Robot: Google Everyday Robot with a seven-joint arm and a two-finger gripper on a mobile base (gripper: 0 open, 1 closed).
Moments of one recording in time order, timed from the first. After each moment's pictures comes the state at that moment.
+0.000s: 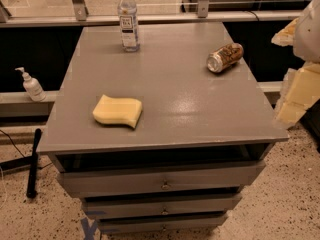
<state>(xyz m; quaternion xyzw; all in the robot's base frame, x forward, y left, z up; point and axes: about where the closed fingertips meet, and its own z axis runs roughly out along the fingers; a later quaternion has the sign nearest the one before) 0.438 -0.214 0.985 -0.60 0.78 -0.04 0.17</state>
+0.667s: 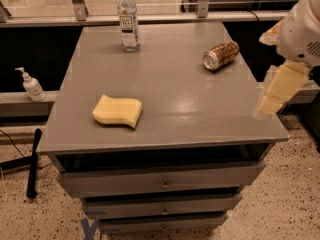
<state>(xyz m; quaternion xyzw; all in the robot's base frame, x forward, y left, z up) 0.466 -0.203 0.972 -0.59 0.78 -0.03 0.20</state>
